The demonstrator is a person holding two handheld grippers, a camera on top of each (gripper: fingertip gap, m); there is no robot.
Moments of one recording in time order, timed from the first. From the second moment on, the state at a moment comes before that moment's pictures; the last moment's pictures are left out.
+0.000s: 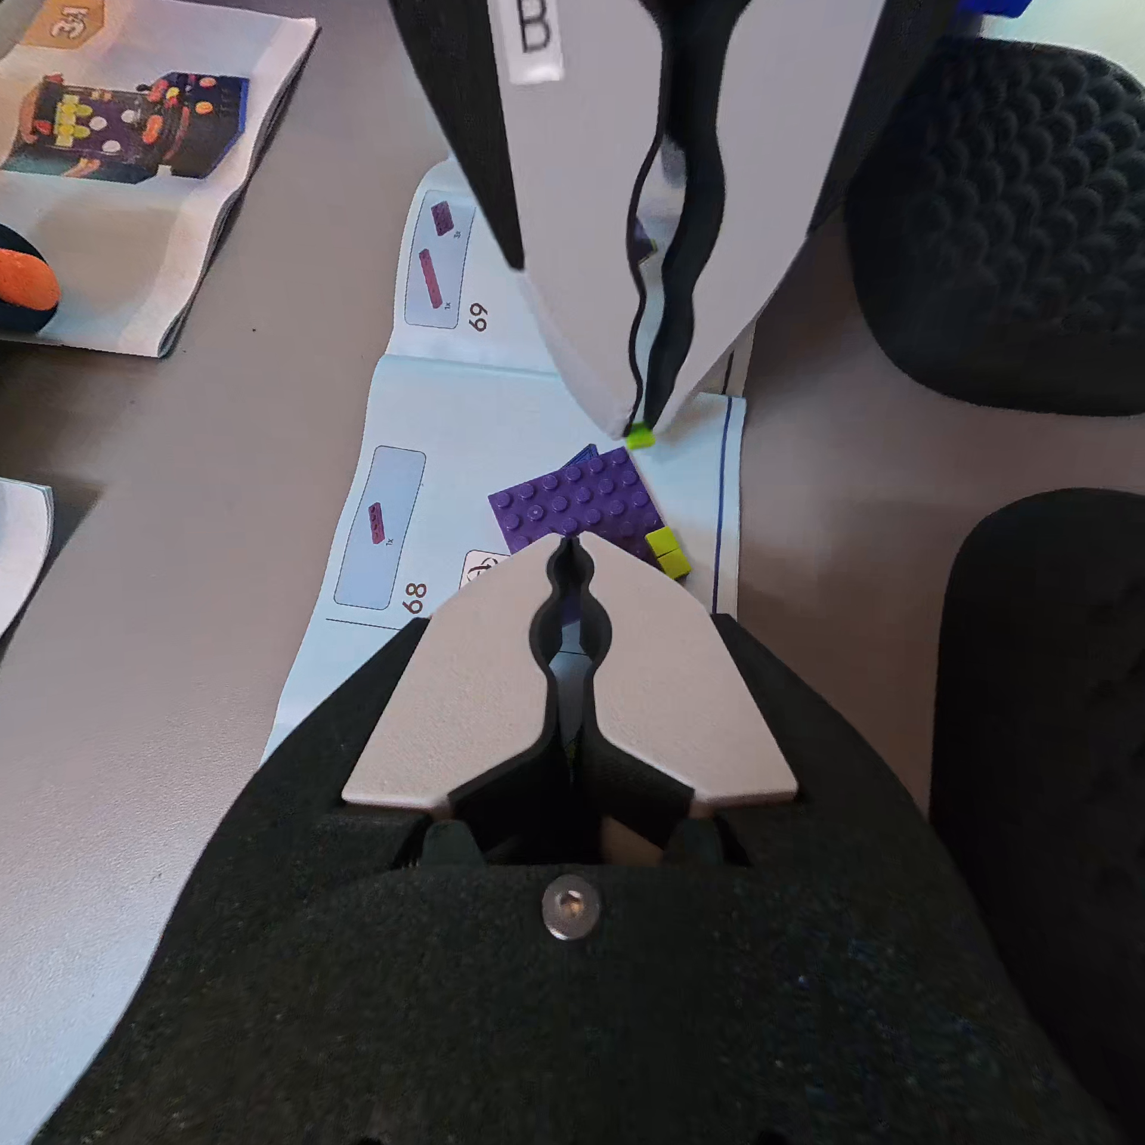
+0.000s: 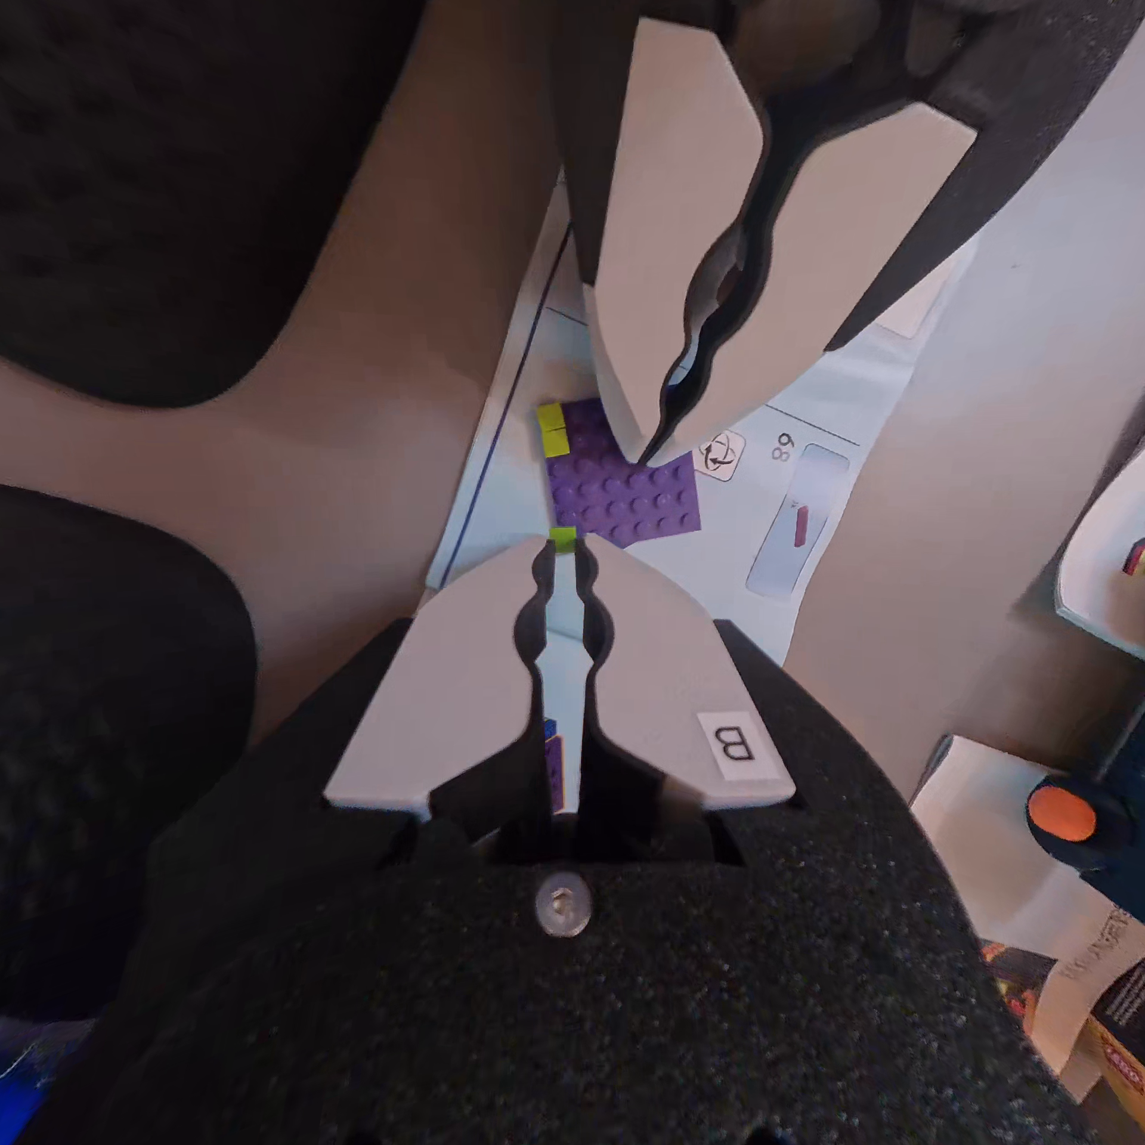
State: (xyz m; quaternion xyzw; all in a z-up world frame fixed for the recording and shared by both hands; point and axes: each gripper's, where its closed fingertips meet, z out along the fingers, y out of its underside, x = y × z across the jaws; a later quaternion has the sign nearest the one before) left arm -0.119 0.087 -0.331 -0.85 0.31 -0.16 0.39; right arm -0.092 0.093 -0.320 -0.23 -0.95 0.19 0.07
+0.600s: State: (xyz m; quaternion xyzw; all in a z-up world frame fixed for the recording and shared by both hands) left arm -0.118 0.088 -0.331 -0.85 0.30 -0.17 0.39; right arm -0.026 0.054 -0.329 -0.30 -0.93 0.19 0.02
